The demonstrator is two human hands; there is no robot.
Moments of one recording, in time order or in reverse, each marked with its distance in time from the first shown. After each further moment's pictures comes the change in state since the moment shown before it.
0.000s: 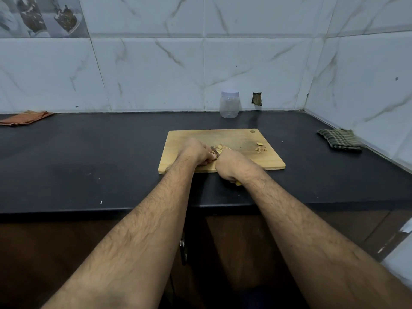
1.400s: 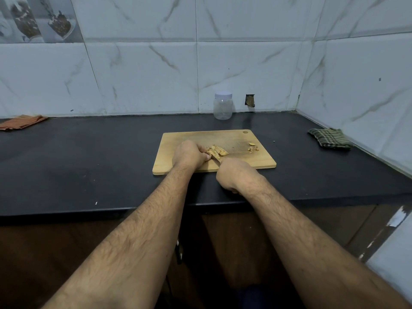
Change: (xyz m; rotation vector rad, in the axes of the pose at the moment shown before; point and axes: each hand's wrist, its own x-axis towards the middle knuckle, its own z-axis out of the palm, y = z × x) left_hand 0.003 -0.009 0.012 0.244 0.168 0.131; right_hand -0.027 0.015 -0.002 -0.094 -0.002 0.061
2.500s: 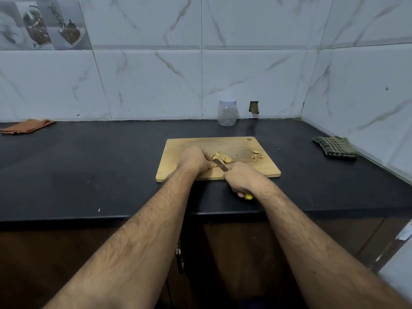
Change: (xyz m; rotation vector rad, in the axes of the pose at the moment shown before) left_hand 0.005 0.006 -0.004 0.004 -0.086 -0.032; right_hand 0.011 0.016 -0.009 0.252 -0.092 -0.013
